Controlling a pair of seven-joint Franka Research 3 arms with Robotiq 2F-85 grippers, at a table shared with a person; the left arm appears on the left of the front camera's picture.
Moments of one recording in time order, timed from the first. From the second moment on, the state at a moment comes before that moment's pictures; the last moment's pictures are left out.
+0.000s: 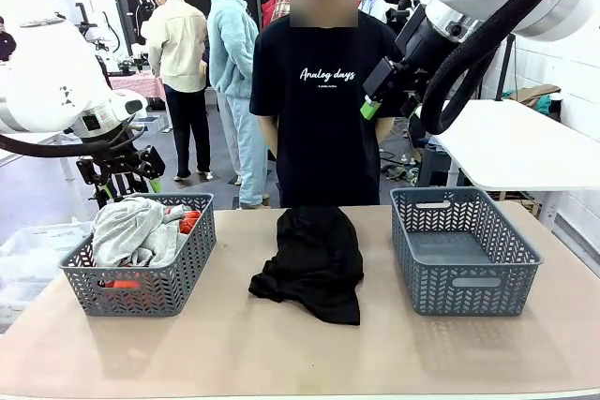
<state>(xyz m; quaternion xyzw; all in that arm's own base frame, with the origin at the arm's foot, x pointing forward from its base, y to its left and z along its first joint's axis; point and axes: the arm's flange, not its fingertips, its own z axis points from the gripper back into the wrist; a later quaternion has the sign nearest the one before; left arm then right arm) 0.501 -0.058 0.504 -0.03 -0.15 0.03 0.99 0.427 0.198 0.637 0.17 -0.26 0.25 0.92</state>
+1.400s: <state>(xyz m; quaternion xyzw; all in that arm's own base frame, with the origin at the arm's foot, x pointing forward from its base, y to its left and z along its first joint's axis) 0.358 -0.042 0.624 -0.09 -0.33 -0.29 0.89 0.427 0.198 0.637 0.17 -0.26 0.25 0.92</state>
